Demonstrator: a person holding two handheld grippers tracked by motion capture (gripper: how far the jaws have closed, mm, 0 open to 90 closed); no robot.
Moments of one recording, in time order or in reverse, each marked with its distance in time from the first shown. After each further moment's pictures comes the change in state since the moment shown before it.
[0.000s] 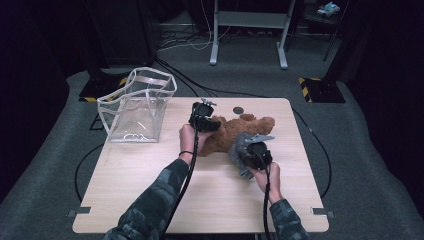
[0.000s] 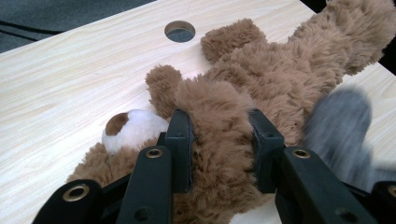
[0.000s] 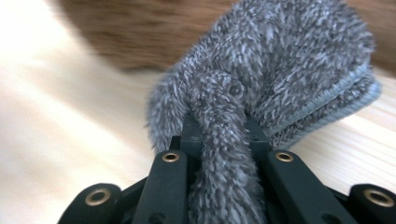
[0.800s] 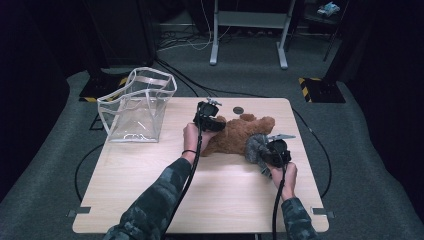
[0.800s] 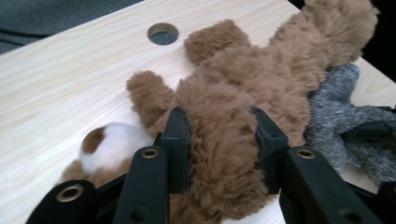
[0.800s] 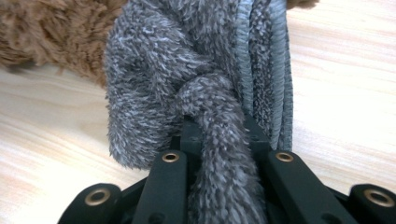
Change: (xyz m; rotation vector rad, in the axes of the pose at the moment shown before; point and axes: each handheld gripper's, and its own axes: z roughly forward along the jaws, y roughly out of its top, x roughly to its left) left arm -0.018 0.009 0.005 0.023 -0.048 0.053; right arm -0.068 -0.026 -0.006 0.036 -0.163 0.193
